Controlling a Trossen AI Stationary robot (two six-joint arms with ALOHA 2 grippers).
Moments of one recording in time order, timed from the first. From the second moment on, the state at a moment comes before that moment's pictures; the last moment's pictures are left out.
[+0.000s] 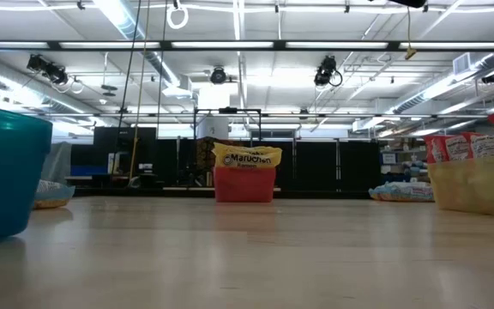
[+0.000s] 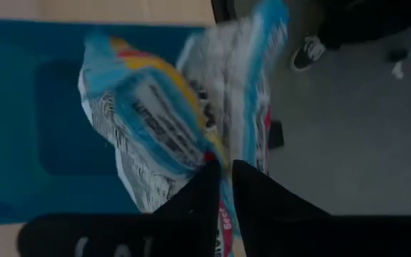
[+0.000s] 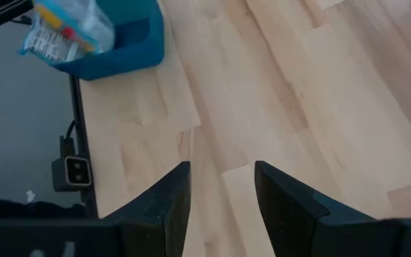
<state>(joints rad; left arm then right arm) -1.02 1.71 1.41 -0.91 -0.11 -0.78 0.50 1.45 1.33 -0.82 0.29 0.79</state>
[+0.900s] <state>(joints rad) -0.71 1.67 1.24 -0.77 -0.16 -0.83 0.52 1.45 1.33 -0.82 0.27 0.82</state>
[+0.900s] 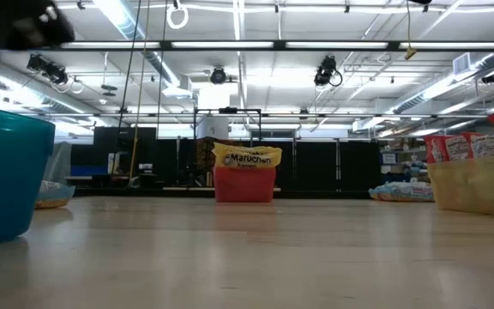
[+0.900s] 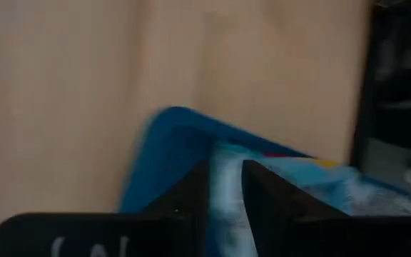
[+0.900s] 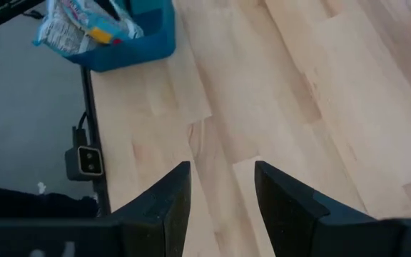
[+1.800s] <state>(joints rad) -0.72 1.55 1.07 -0.82 0.24 -0.80 0.56 1.45 1.33 -0.82 0.30 0.82</state>
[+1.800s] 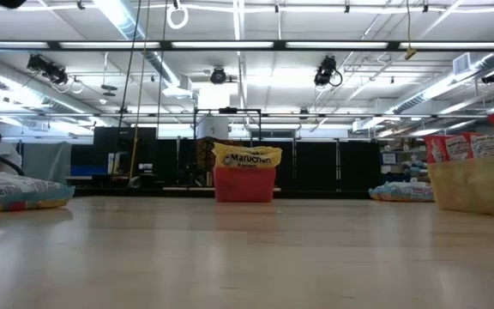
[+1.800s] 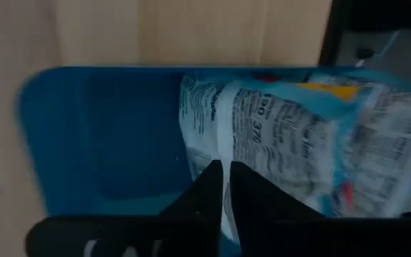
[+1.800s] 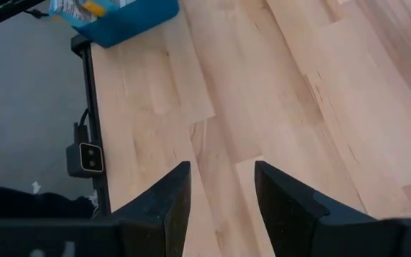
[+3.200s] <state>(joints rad) -0.51 1.32 0.68 -1.06 -0.09 -0.40 0.61 1.45 1.33 -0.82 0.43 1.04</state>
